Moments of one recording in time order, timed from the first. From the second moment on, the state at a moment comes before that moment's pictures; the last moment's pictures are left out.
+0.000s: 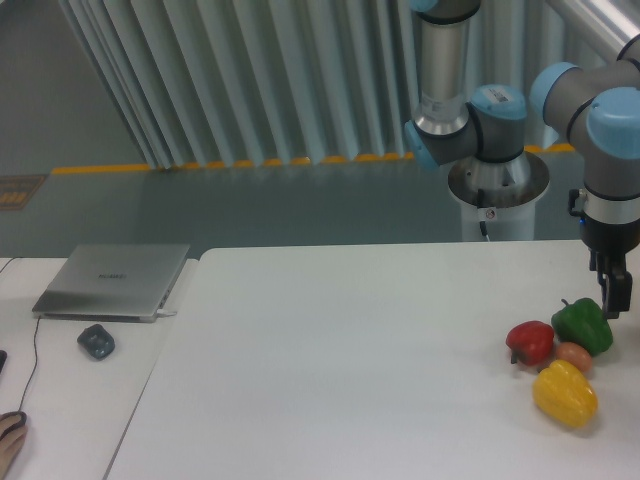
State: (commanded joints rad) arm 2.53 -1.81 -1.49 -1.39 1.60 1.95
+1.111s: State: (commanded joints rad) arm 2.45 -1.76 -1.65 -1.31 1.53 1.40
